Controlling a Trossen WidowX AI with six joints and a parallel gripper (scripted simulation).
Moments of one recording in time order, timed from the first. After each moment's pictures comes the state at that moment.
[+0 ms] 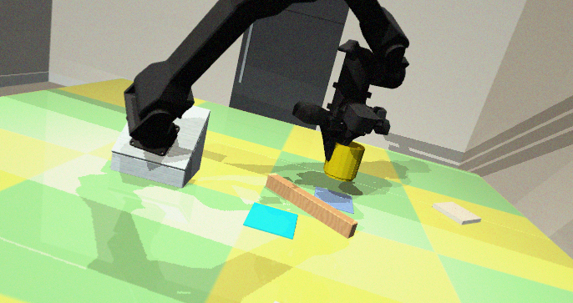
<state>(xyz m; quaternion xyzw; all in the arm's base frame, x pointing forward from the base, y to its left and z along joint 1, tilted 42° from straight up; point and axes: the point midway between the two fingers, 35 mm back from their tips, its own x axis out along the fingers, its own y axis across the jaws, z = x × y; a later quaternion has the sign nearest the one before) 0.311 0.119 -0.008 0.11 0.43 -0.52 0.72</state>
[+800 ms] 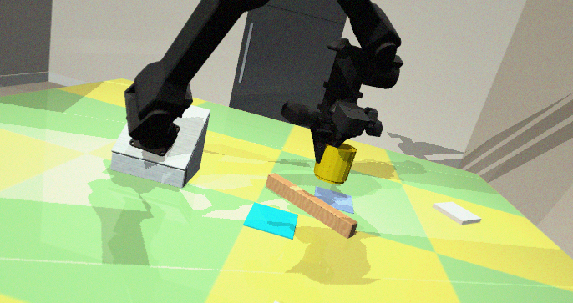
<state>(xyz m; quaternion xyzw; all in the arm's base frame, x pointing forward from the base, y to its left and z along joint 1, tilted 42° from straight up) 0.293 0.099 0.006 0.11 0.43 -0.53 0.72</state>
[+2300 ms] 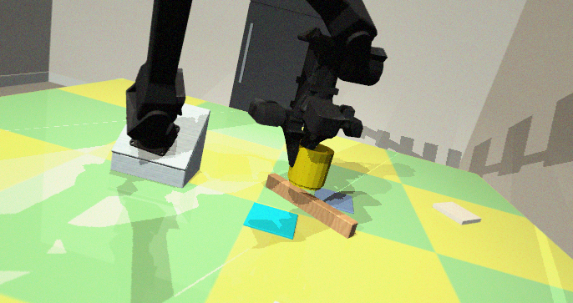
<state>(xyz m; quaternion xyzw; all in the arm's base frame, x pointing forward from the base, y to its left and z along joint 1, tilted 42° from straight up) 0.249 0.047 0.051 0.11 0.43 -0.53 0.72</state>
